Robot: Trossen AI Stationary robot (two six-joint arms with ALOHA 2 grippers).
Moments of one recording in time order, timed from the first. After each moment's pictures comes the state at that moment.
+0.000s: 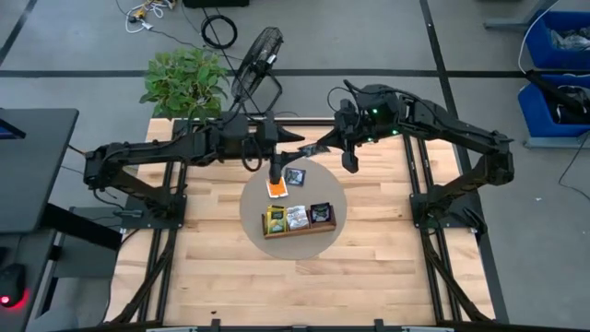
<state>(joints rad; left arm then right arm) 0.14 1.39 1.29 0.00 -0.01 0.04 -0.24 1.42 1.68 -0.83 -0.18 -0.13</state>
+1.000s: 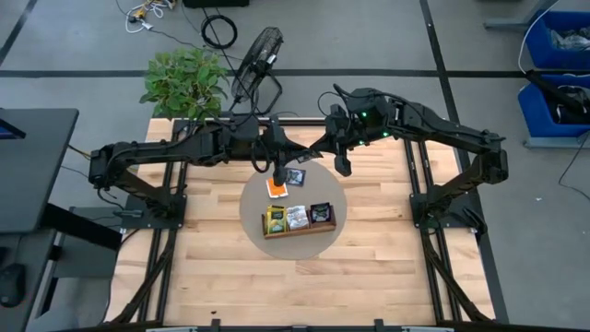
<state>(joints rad) 0.16 1.44 1.29 -0.07 0.00 0.01 -0.22 1.47 1.68 -0.78 -0.23 -0.11</state>
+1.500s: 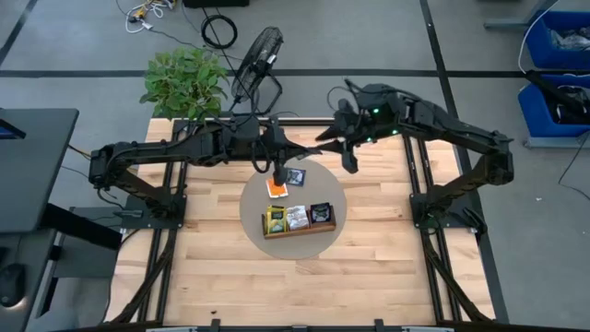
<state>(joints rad) 0.16 1.44 1.29 -0.08 -0.02 0.04 -0.24 1.43 1.68 -0.78 -0.22 -0.14</state>
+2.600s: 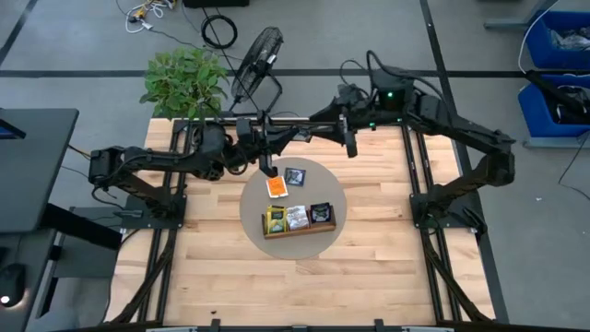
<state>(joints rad) 0.15 1.44 0.95 1.03 -0.07 -0.20 -0.31 1.40 1.68 -0.51 -0.37 0.06</state>
